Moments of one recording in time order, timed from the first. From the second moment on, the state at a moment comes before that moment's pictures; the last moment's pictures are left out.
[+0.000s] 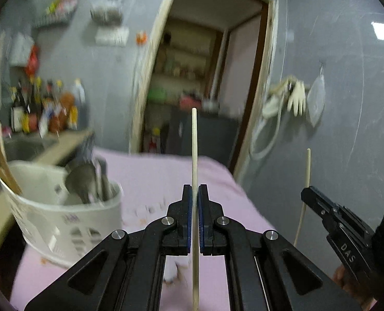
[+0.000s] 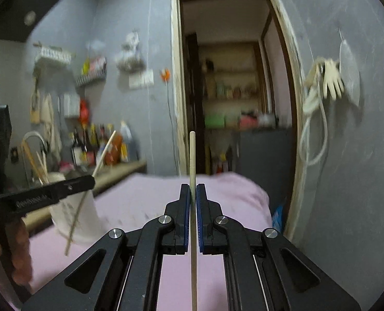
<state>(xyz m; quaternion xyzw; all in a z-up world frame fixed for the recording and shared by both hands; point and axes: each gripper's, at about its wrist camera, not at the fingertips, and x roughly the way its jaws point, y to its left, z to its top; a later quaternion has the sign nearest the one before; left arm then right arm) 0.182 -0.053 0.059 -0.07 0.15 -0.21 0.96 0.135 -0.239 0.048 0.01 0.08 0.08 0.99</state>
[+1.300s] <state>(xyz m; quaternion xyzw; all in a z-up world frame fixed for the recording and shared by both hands) 0.190 0.189 0.102 -0.23 -0.10 -0.04 0.97 0.220 -0.095 0.100 0.11 -0.10 0.25 0.96</state>
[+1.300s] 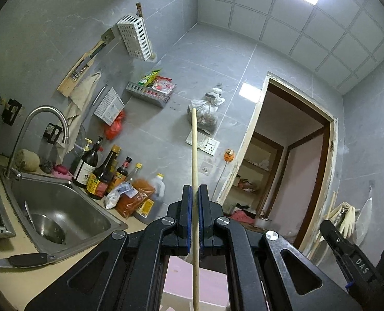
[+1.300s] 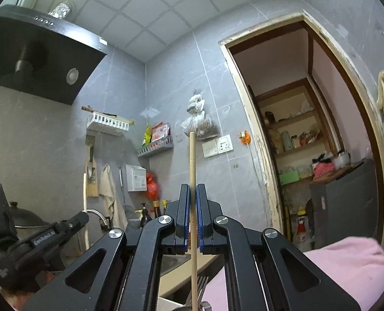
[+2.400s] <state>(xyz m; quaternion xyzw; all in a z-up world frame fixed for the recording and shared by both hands) 0.193 0.135 0.086 -0.12 -0.13 -0.04 0.98 0.236 -0.090 0.064 0.10 -0.06 0.26 0.96</state>
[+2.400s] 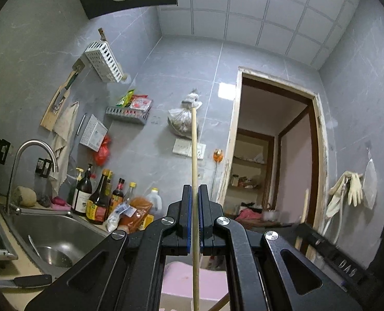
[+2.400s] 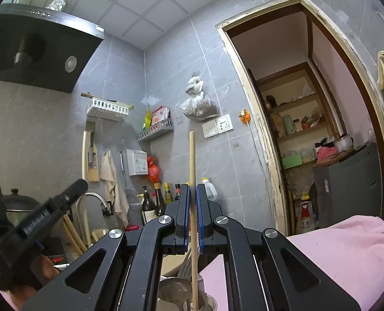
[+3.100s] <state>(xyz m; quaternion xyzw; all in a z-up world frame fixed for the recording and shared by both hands) 0.186 0.136 0.080 -0.15 -0.12 -0.03 0.98 0.239 -0.089 0.054 0.10 -0.05 0.26 0.96</state>
